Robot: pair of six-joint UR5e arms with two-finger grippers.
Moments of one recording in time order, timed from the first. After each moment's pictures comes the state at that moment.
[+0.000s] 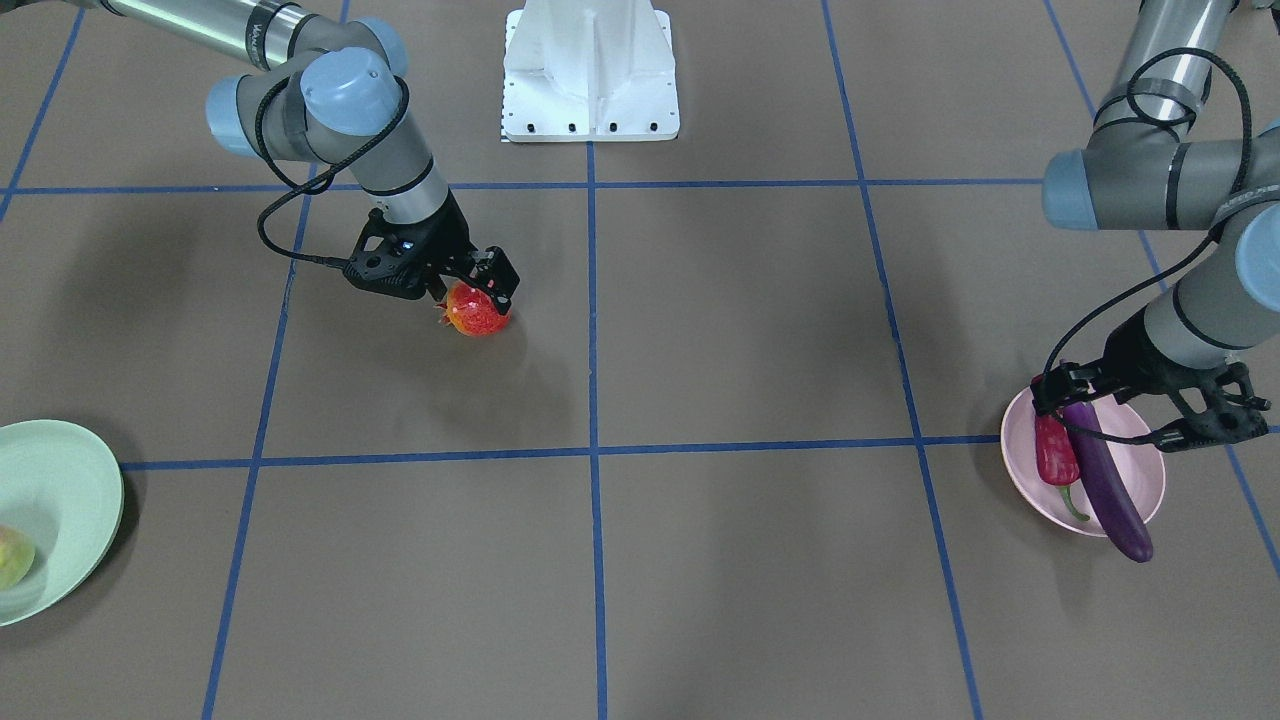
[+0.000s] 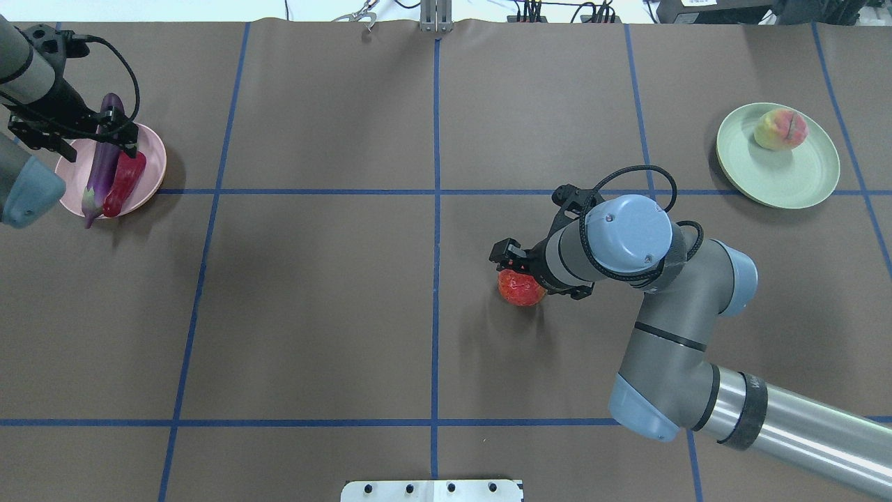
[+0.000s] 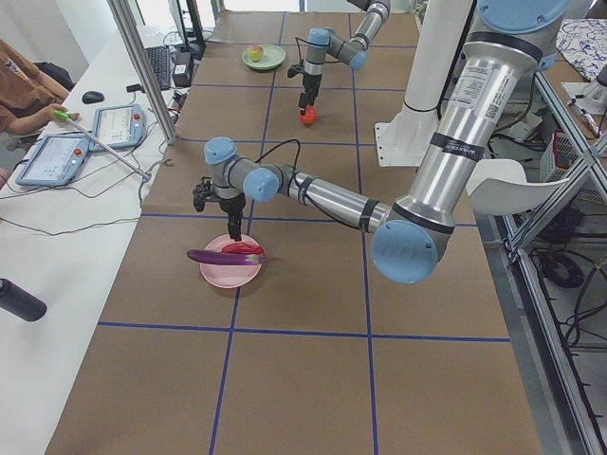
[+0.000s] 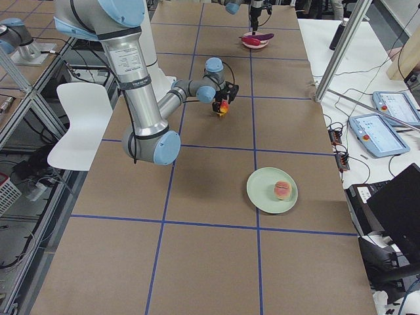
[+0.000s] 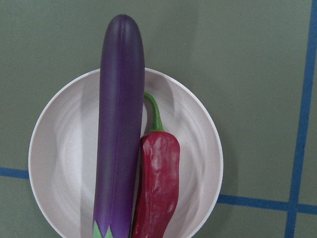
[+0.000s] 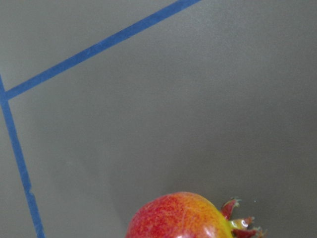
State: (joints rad) left arm -1.11 -1.93 -1.52 -1.67 -2.21 -0.71; right arm 0.50 -1.15 1.74 -1.22 1.82 1.66
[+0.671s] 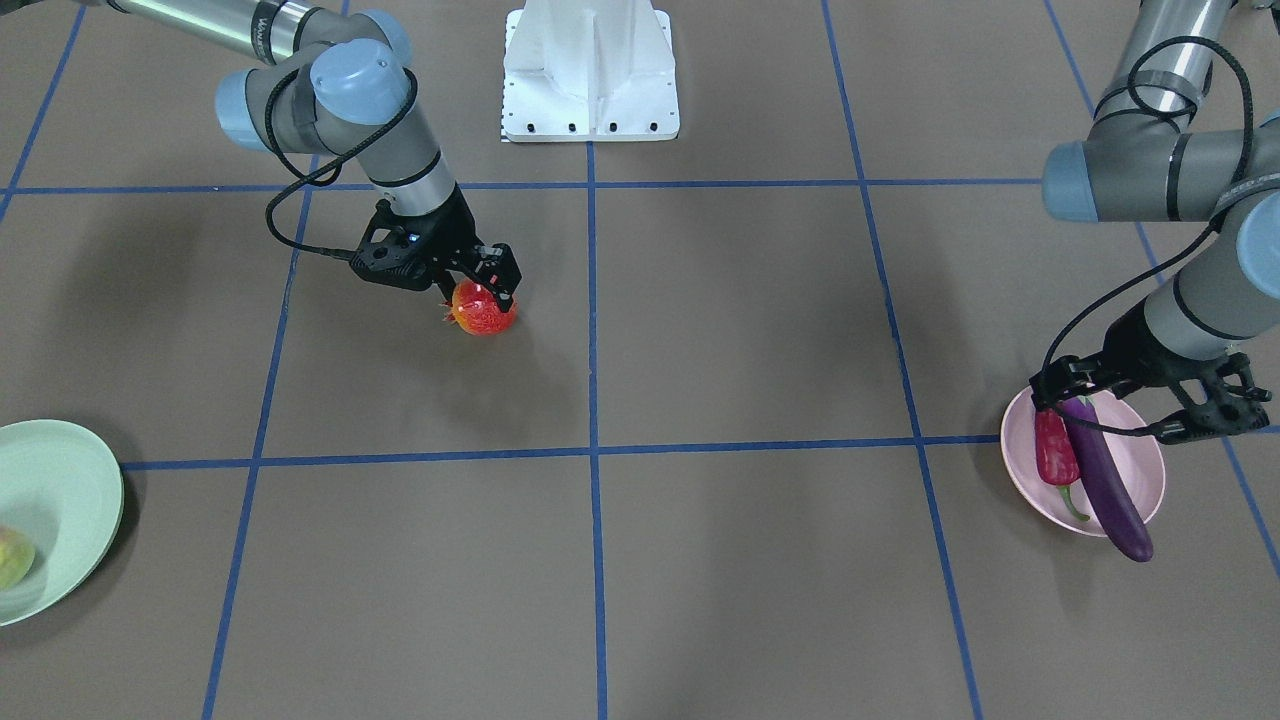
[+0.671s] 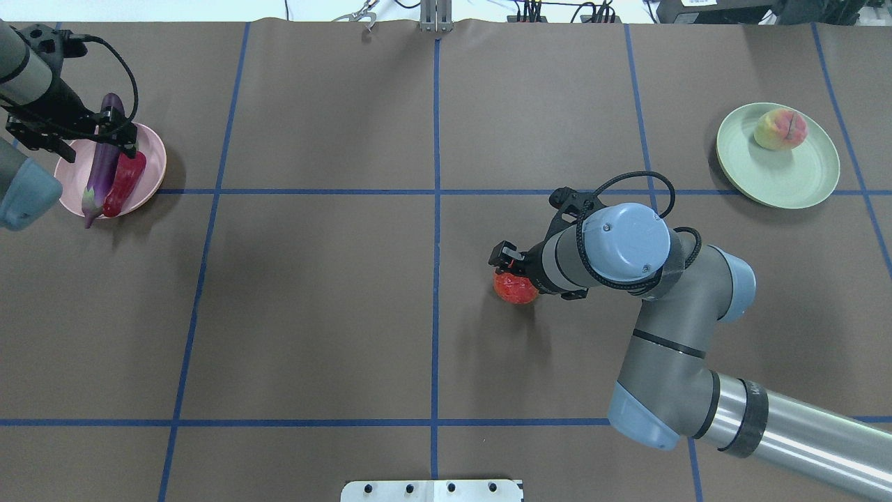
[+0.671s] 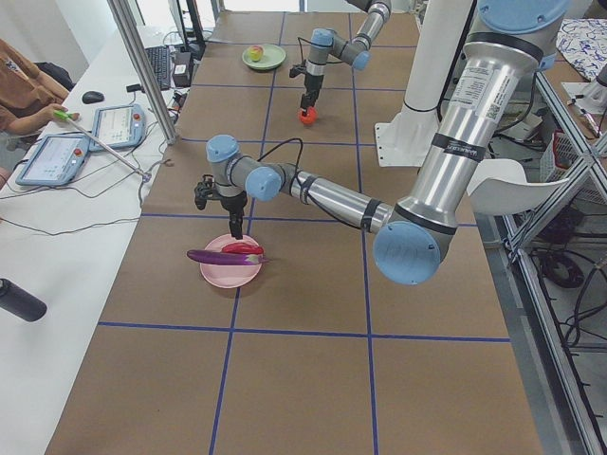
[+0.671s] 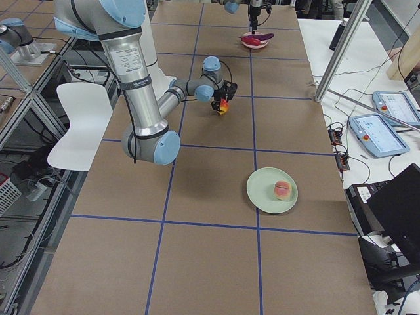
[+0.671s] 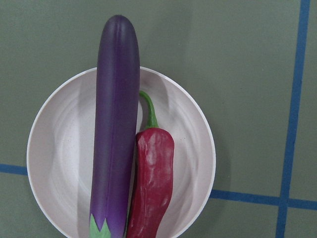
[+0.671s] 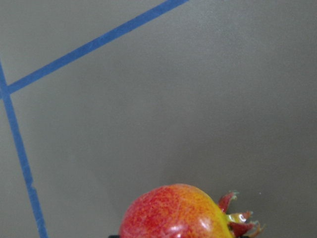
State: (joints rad) left arm -1.11 -1.92 -1.54 -1.67 -2.21 -0.72; right arm 0.50 -1.15 1.77 -1.22 1.79 1.67
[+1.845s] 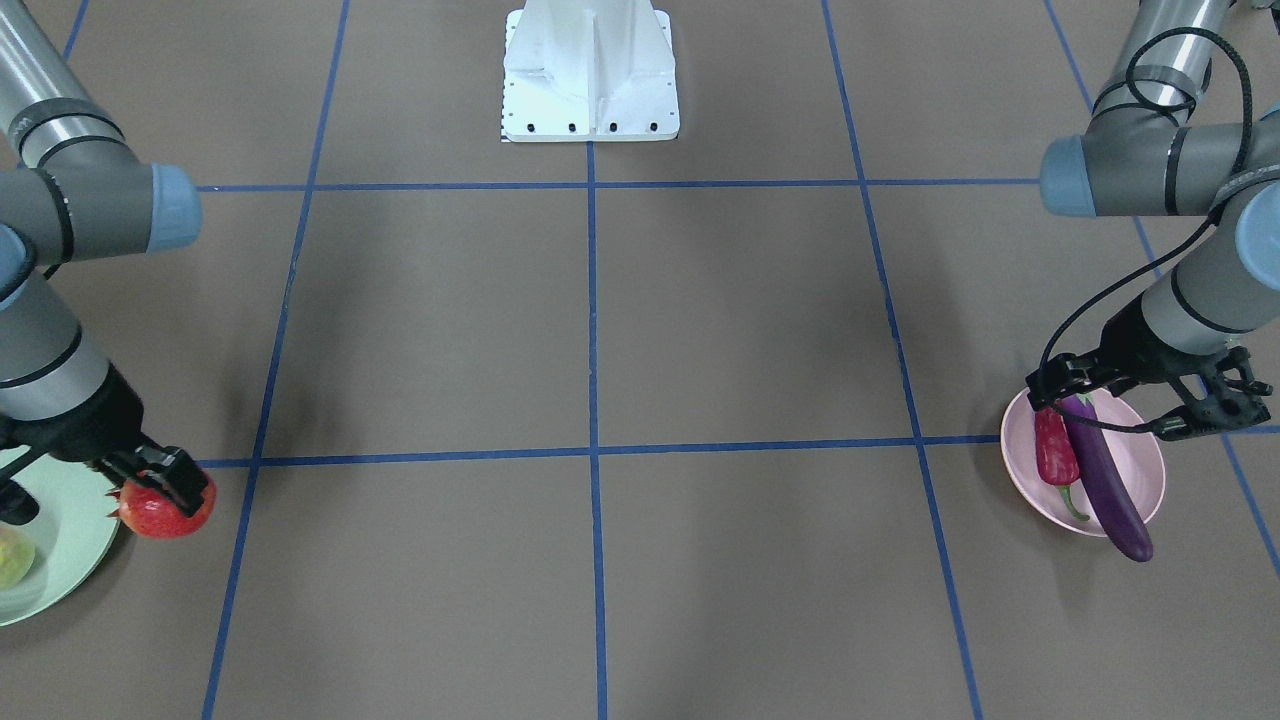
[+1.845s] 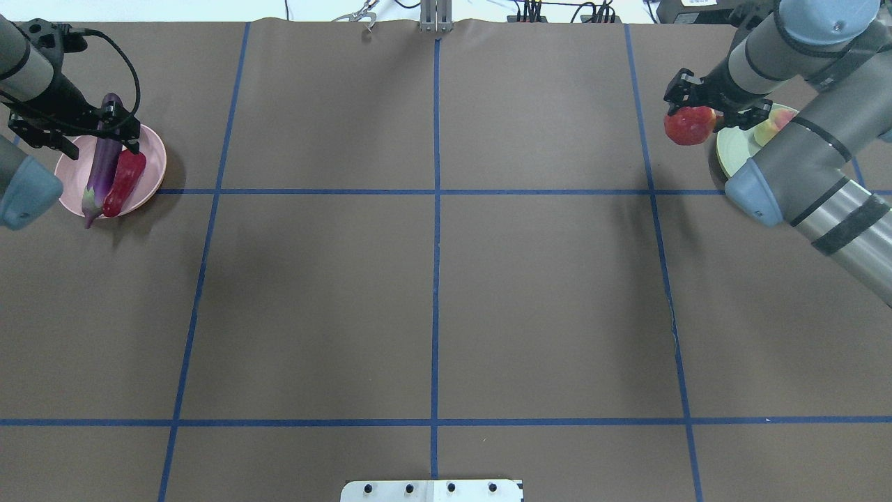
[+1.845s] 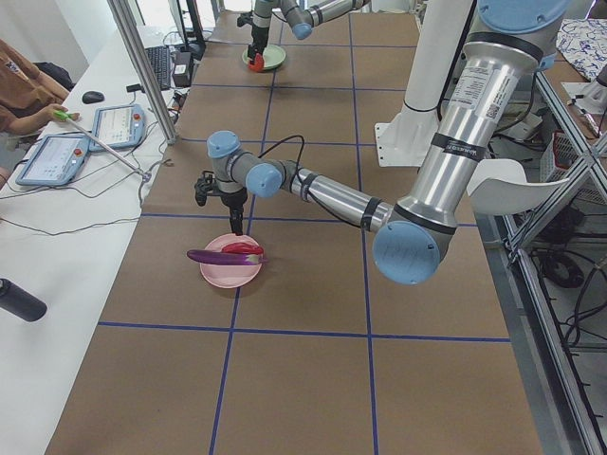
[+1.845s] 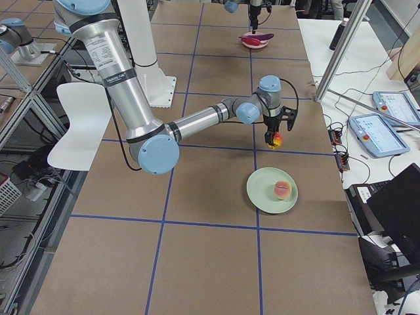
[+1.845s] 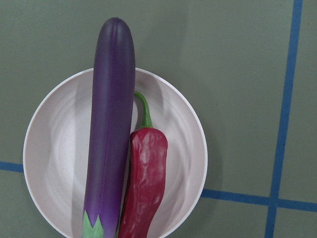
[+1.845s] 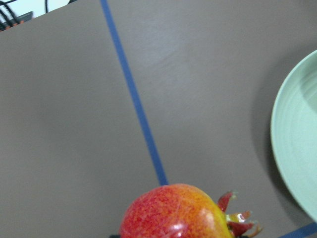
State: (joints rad) left arm -1.10 -1.92 -1.57 -1.67 -2.21 -0.76; right arm 1.05 -1.15 1.47 -1.28 2.01 1.19
